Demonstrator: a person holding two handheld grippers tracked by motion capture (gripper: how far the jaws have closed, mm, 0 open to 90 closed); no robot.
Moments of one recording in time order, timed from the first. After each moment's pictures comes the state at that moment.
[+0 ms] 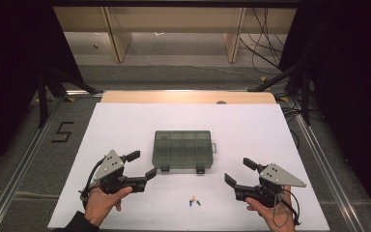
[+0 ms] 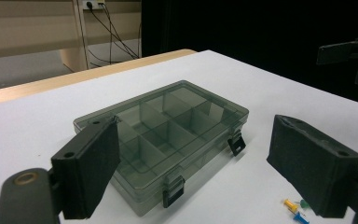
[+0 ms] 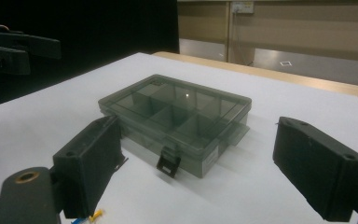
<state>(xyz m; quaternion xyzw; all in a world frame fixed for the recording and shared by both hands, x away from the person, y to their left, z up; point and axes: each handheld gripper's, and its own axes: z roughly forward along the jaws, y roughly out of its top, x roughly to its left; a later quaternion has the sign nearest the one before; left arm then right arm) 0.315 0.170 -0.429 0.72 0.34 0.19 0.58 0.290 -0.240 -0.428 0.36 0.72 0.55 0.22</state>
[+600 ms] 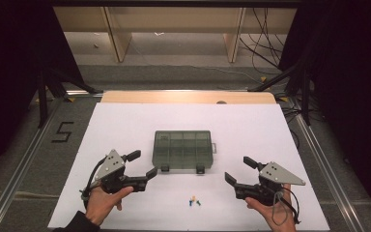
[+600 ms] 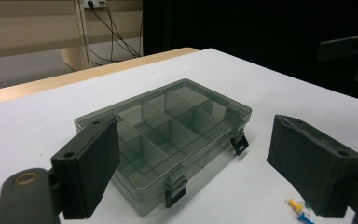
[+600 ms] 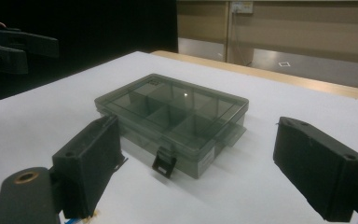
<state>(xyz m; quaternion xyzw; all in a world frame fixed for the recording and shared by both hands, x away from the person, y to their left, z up) 0.316 0.168 -0.431 0.72 0.35 0.19 0.58 0.298 -0.241 -0.428 0.35 0.72 0.55 0.24</state>
